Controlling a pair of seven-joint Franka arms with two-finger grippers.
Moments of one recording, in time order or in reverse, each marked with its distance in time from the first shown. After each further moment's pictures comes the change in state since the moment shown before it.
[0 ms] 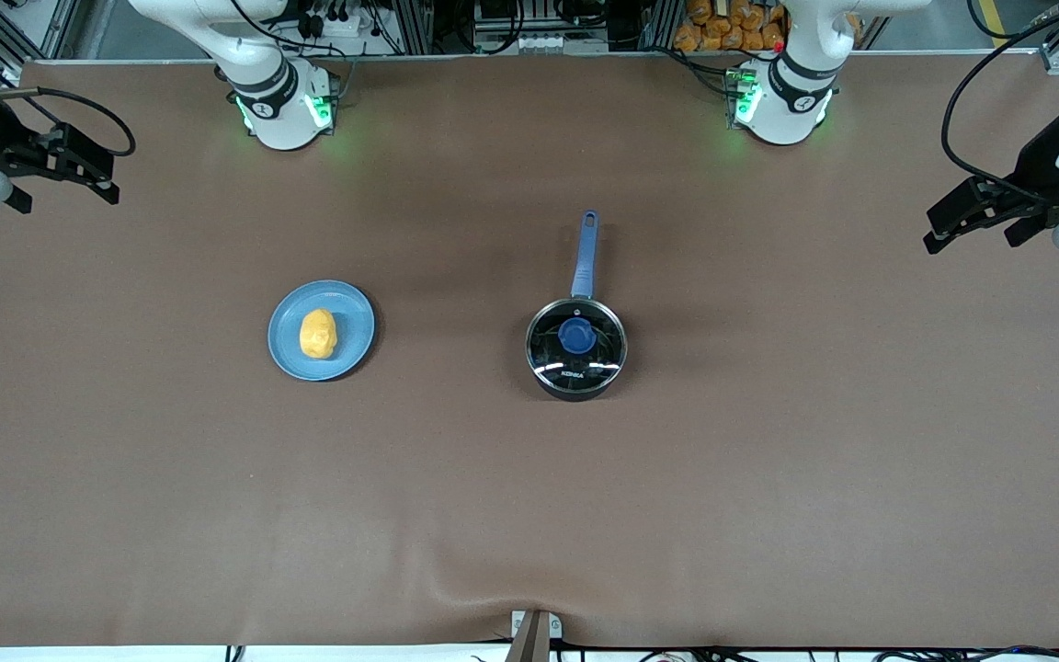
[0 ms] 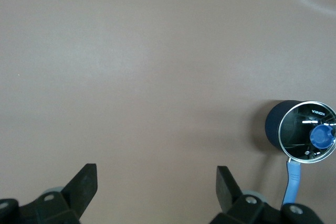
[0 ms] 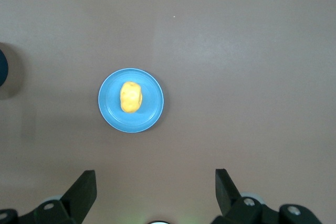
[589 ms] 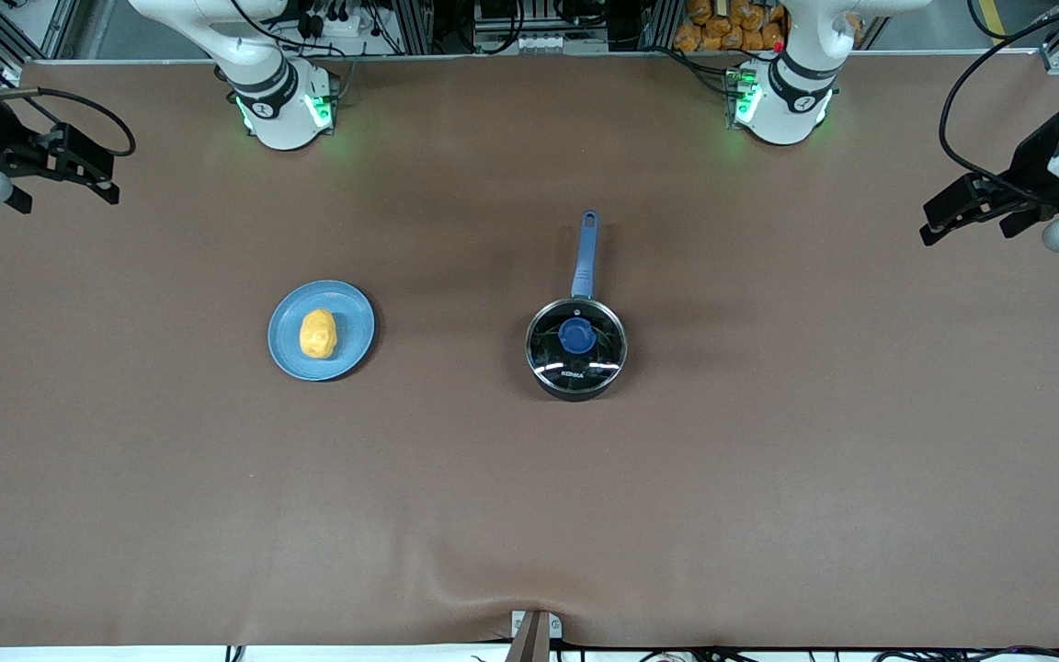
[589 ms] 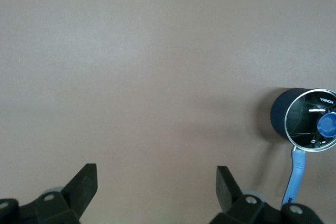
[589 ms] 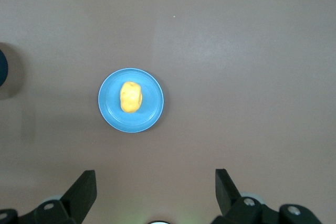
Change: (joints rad) left arm 0.005 0.000 0.002 -0.006 0.000 -0.048 0.001; right arm 0.000 0.000 0.000 0.000 0.000 0.000 0.000
